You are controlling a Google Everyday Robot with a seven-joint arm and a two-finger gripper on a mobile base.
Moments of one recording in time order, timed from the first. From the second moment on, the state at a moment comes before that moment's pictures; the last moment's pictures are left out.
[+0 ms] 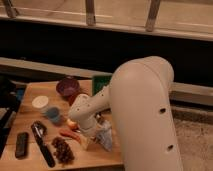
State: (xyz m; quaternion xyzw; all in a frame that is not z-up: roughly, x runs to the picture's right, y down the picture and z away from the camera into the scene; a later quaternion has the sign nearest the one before) arm -0.061 0.268 0.802 -0.35 0.21 0.31 0.86
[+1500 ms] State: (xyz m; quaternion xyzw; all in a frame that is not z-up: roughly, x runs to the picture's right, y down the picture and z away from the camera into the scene) arm -0.091 0.256 0.805 -0.35 0.19 0.28 0.87
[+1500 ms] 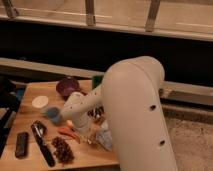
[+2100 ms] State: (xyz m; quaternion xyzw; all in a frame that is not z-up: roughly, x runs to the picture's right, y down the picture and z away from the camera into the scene) arm -0.086 0.237 0.791 -0.35 0.18 0.30 0.87
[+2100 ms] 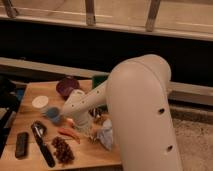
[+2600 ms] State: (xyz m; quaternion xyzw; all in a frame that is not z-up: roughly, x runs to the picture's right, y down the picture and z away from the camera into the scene) arm -0.079 0.193 0.758 -0.36 0.19 0.33 0.85
